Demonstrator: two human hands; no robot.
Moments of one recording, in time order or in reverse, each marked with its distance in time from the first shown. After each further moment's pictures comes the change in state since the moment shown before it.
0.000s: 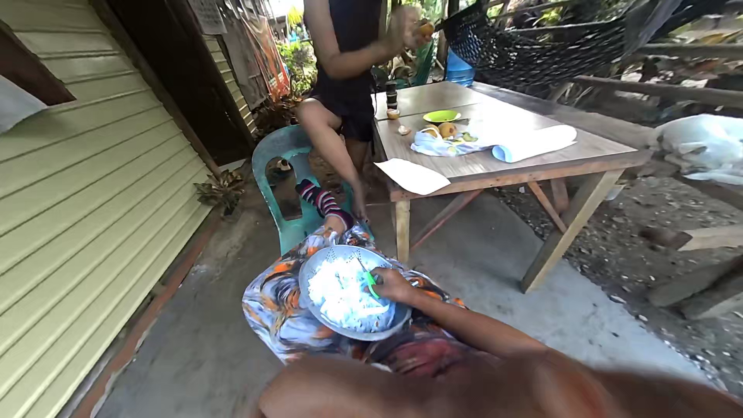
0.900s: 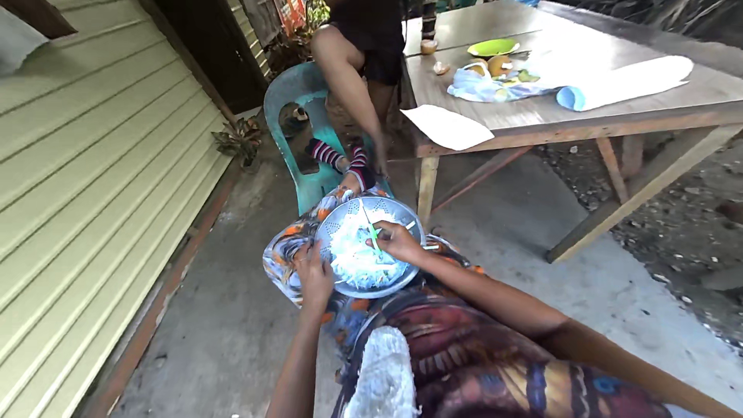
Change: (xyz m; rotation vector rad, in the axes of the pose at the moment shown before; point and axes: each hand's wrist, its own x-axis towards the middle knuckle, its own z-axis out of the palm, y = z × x) left_hand -0.153 0.055 -0.239 1.874 0.879 -0.645; right_hand -0.005 -0.039 0.002 0.188 0.015 -0.144
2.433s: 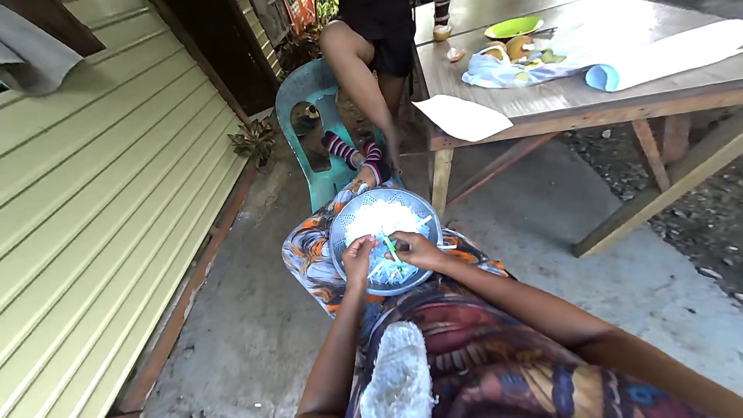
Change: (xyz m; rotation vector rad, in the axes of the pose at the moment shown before) left_hand 0.010 0.051 0.051 -0.960 -0.022 -0.257; right_hand -0.015 0.023 0.001 -0.002 -0.148 -0.059
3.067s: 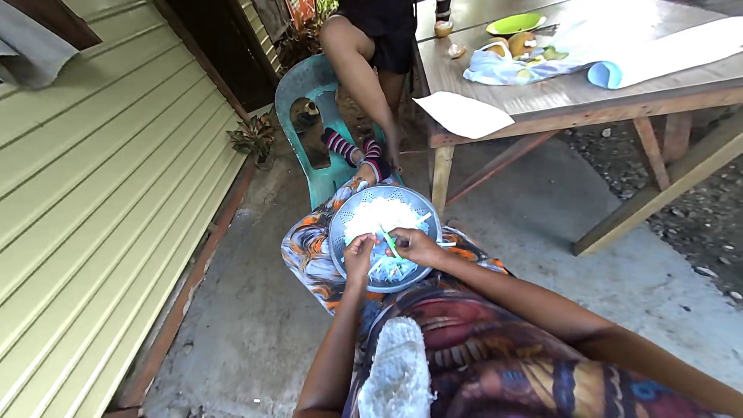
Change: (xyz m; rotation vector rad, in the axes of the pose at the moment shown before) left_hand -0.001 -0.001 0.000 0.021 -0.039 -0.012; right_hand 0.000 -0.001 0.000 0.000 0.024 0.026
